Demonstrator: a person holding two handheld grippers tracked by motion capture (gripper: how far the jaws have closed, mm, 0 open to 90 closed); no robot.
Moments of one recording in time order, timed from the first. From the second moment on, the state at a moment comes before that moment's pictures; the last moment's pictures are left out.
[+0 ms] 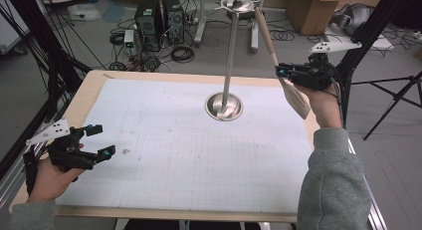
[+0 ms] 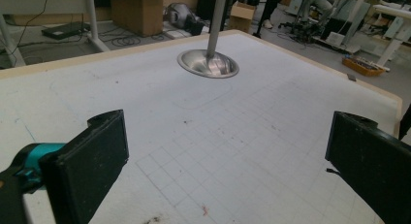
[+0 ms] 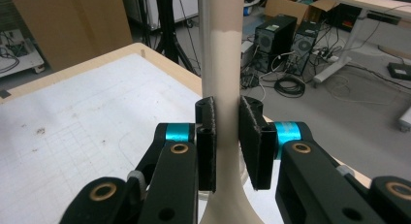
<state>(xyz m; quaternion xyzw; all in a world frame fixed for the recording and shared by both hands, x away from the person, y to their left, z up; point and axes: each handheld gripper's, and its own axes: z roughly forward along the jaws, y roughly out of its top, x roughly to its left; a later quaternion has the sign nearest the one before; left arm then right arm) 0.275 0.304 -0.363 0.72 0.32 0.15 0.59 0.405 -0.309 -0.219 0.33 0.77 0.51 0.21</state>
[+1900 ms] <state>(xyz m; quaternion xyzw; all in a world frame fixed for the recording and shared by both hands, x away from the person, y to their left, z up) 0.267 0.311 -0.364 0.72 0.33 0.15 0.59 0.442 -0.263 -0.248 0.34 0.78 0.50 0.19</state>
